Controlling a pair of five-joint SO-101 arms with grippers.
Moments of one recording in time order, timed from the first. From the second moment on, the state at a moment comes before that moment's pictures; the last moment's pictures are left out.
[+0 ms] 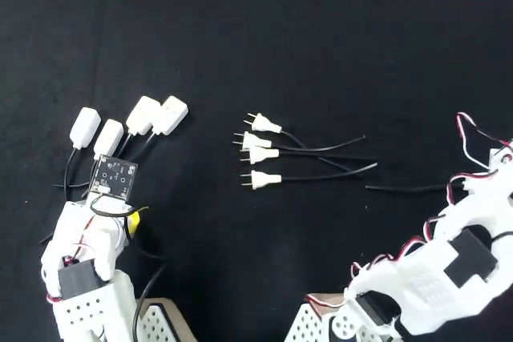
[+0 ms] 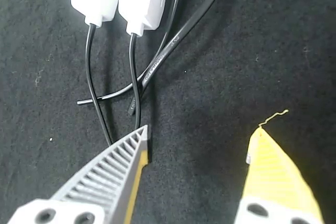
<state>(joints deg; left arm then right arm) -24.4 -104.0 96.3 64.7 -36.6 52.6 8.5 19.0 32.0 39.5</state>
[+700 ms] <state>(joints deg) -24.4 -104.0 96.3 64.7 -36.6 52.4 14.7 19.4 25.5 41.2</state>
